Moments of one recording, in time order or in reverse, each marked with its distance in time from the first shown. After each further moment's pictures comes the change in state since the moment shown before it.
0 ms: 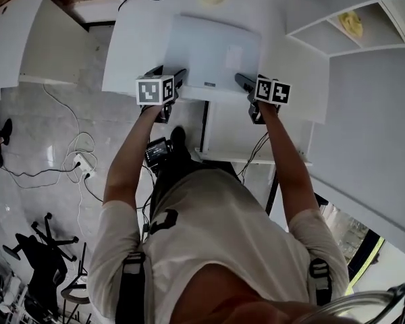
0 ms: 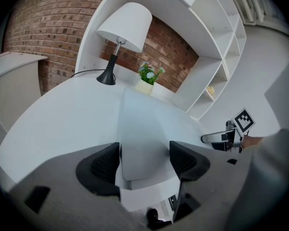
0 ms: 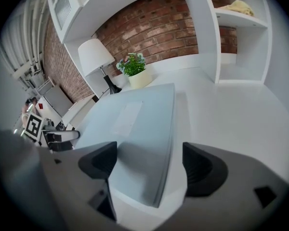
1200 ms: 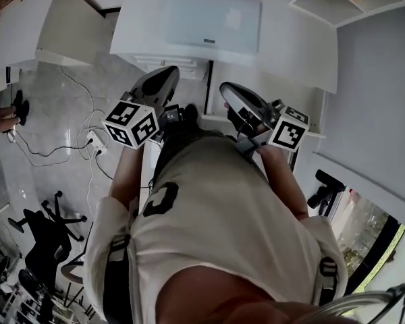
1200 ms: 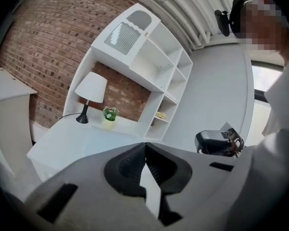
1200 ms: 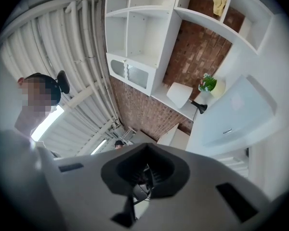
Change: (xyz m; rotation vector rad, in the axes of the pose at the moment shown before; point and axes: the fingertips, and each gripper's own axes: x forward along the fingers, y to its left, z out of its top) left arm -0.211 -0.151 -0.009 0.164 -0.367 -0.228; right arm -0.251 0.241 -0.046 0.208 -0.386 0.958
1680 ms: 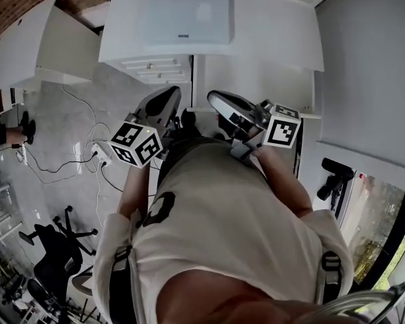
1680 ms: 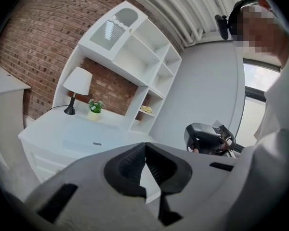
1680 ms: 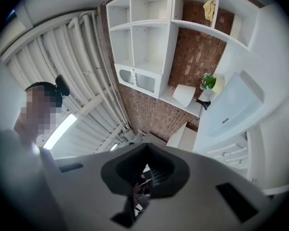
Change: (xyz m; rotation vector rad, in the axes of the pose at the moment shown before) left arm -0.016 -0.129 -0.059 0.020 0.033 -0.056; right arm -0.101 0.044 -0.034 0.062 -0.048 0.117
